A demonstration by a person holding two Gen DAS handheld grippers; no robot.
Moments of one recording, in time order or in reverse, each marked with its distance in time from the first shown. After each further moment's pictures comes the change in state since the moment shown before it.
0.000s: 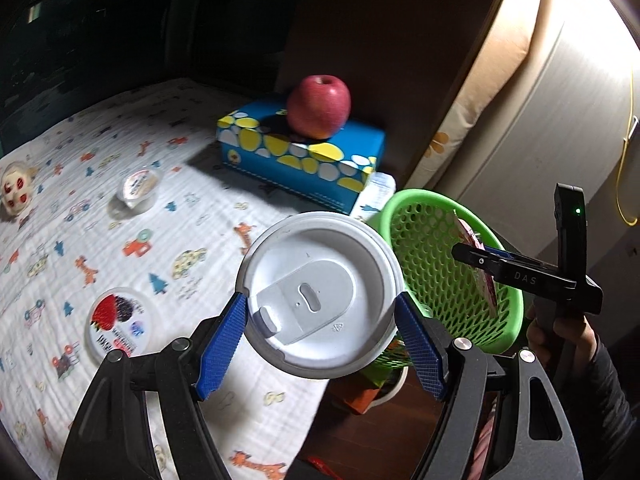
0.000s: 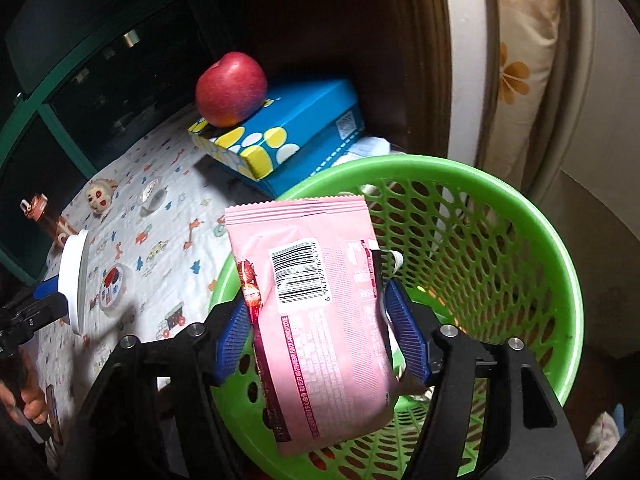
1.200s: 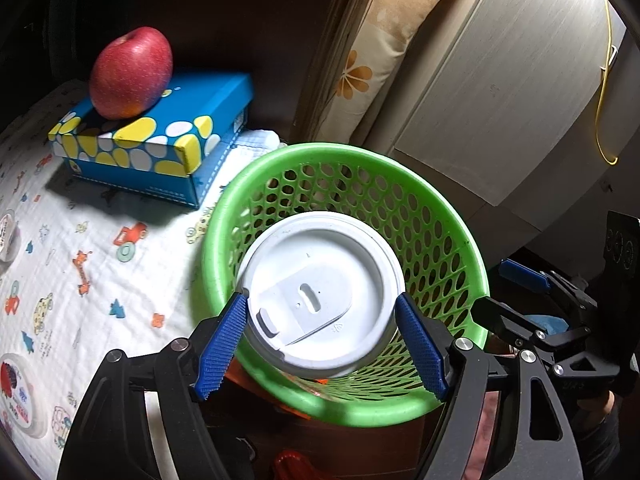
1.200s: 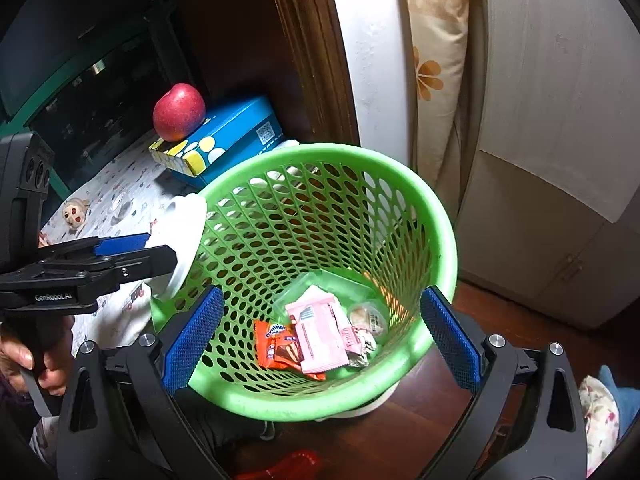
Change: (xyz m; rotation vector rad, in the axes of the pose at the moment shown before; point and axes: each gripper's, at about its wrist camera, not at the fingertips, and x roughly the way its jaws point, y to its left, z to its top) left arm 0.110 -0.123 0.022 0.165 0.173 -0.152; right arm -0.072 -0.056 -0.052 0.078 -0.089 -0.115
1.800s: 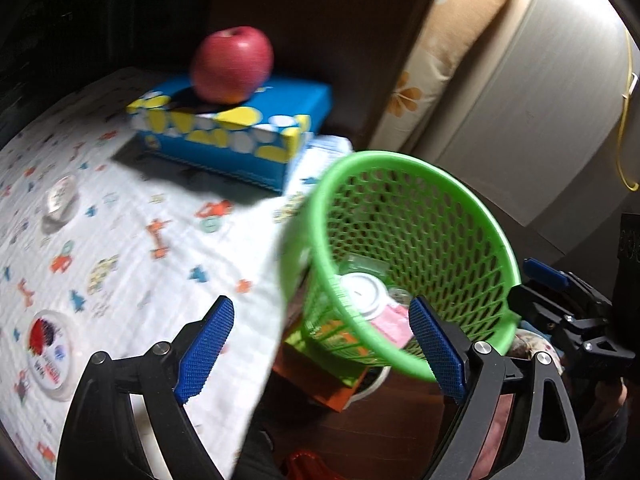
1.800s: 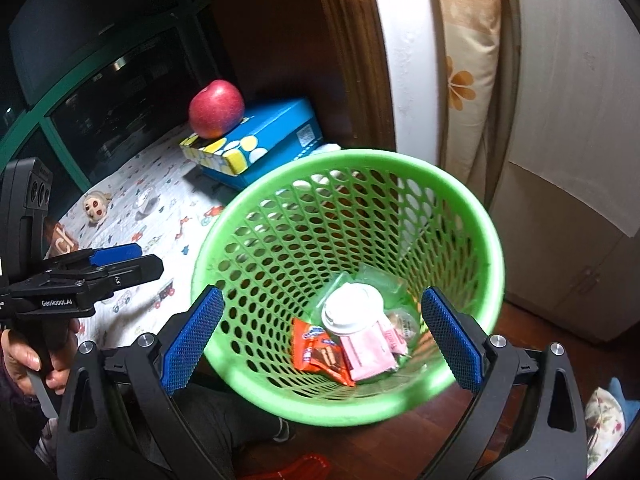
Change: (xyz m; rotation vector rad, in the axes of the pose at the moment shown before) left arm -0.050 0.056 -0.032 -0.102 -0.066 0.133; right arm 0.003 0.037 0.005 -0.051 -0.008 0.073
